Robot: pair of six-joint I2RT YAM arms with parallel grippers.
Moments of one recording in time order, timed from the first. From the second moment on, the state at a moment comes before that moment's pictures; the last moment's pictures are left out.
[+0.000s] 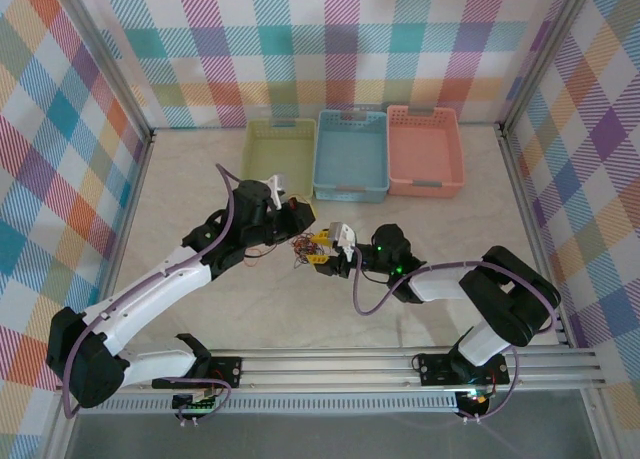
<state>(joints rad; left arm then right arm) -0.69 1.18 0.97 -0.26 0.20 -0.97 0.77 1.56 0.49 0.98 -0.56 -0.14</state>
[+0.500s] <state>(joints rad) -0.74 1.23 1.04 -0.32 0.25 -0.93 0.77 1.58 0.48 1.05 -0.58 -0.15</state>
